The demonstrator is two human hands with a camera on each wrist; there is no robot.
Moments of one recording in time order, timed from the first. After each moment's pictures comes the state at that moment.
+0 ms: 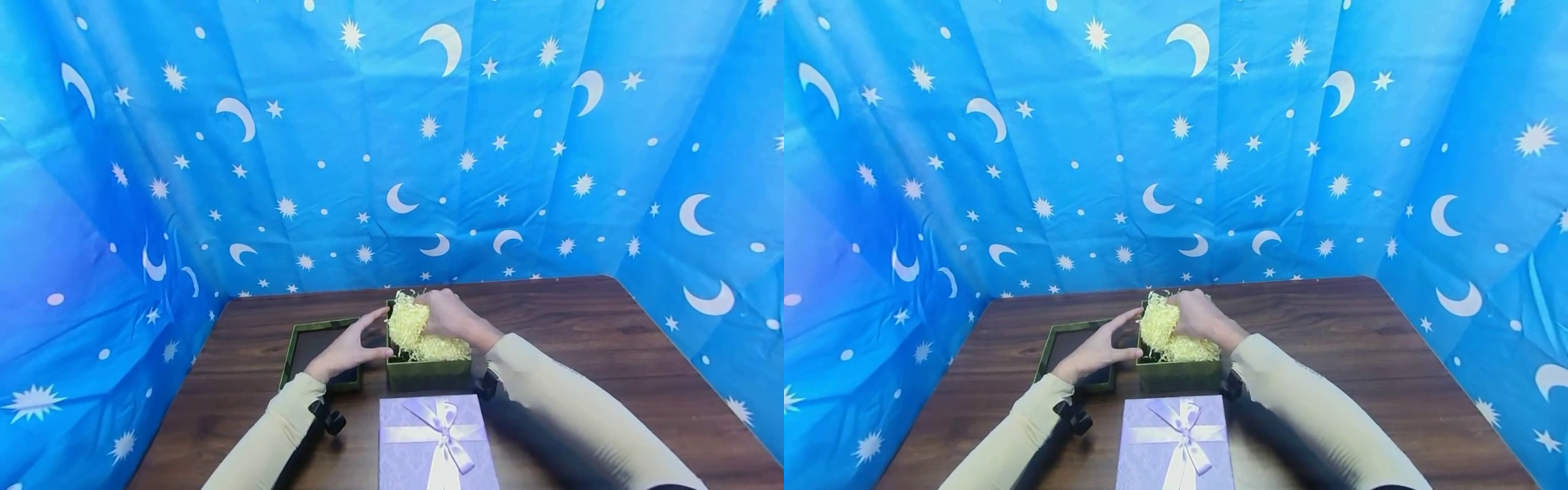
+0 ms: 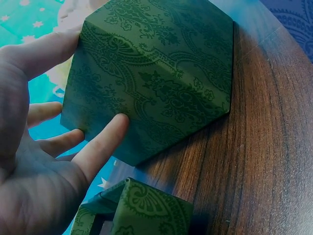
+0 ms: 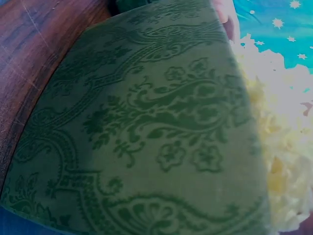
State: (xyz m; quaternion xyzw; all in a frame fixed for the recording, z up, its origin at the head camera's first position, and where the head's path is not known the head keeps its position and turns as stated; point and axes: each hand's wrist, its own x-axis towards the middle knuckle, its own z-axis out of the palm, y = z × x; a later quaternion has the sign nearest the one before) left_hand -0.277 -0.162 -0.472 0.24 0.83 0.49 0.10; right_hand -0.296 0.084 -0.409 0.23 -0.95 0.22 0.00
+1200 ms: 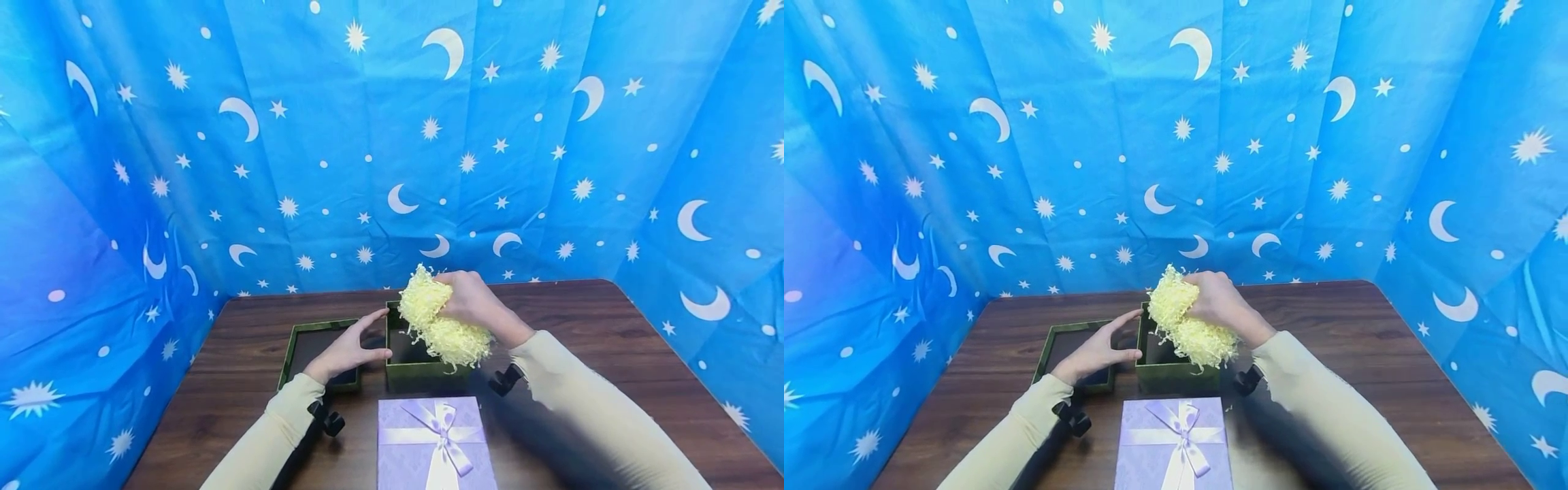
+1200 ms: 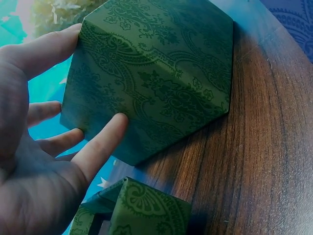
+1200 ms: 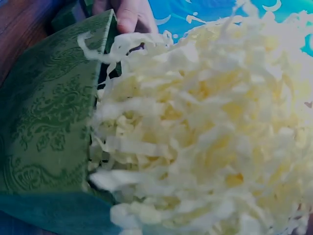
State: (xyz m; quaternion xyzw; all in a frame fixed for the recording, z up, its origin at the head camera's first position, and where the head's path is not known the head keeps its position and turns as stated) left_hand -0.274 -0.160 -0.470 0.24 0.84 0.47 0.10; right_hand -0.278 0.117 -0.358 0.20 -0.94 0.28 0.04
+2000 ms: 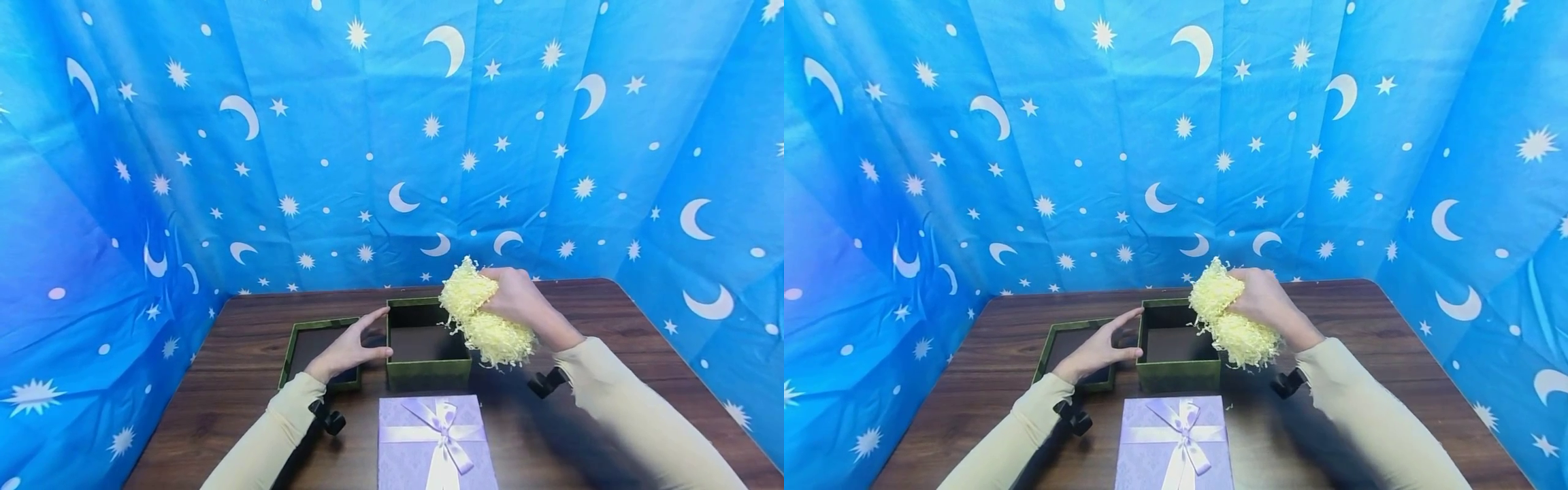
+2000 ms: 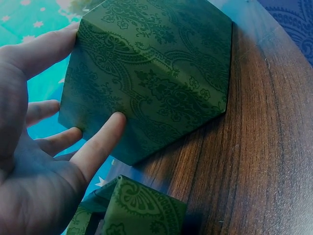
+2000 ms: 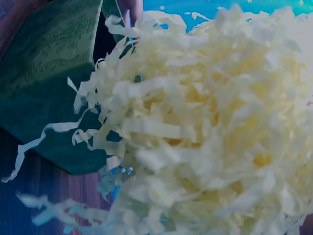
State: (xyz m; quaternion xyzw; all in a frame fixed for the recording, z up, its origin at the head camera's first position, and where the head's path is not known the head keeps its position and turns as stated) left_hand -0.273 -0.163 -0.473 0.24 0.83 0.50 0.11; right_hand -0.270 0.180 -0.357 0.16 -0.95 0.27 0.07
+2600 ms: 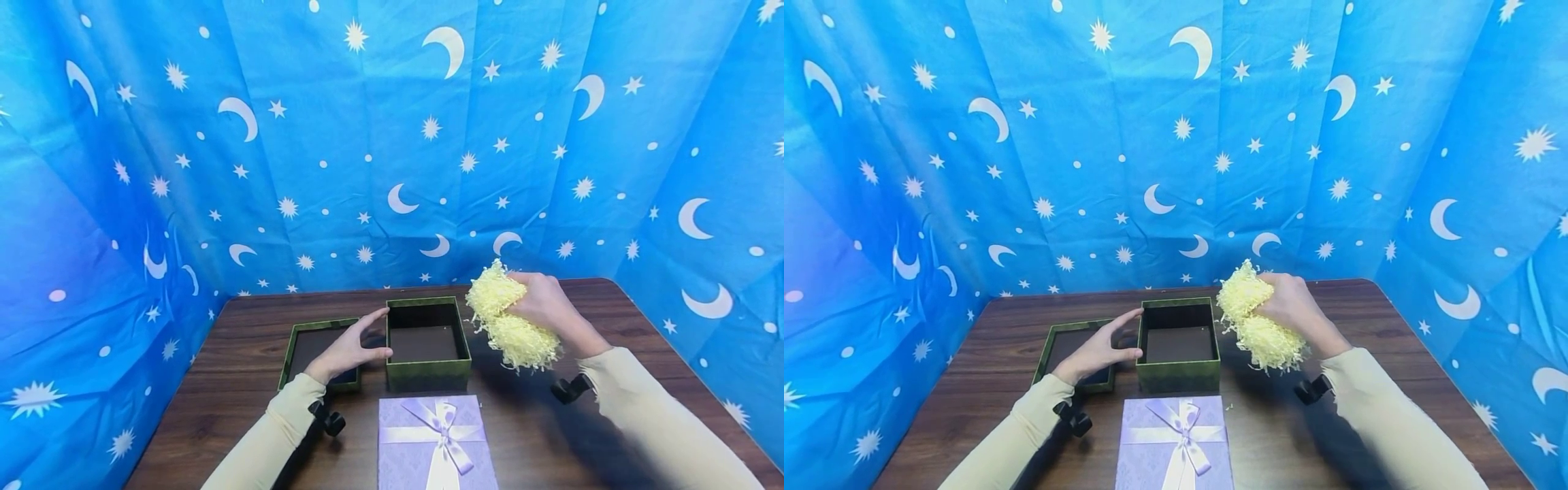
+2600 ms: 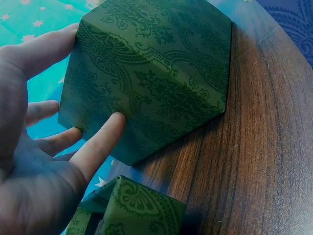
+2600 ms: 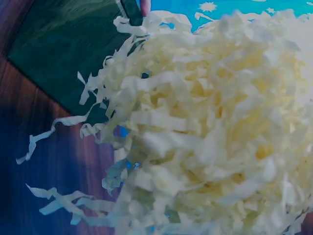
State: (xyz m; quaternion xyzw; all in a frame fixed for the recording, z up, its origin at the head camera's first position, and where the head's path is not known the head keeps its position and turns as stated) left_hand -0.274 -0.162 -0.473 0.23 0.83 0.49 0.10; right_hand -0.268 0.226 -0.372 0.12 -0.96 0.26 0.09
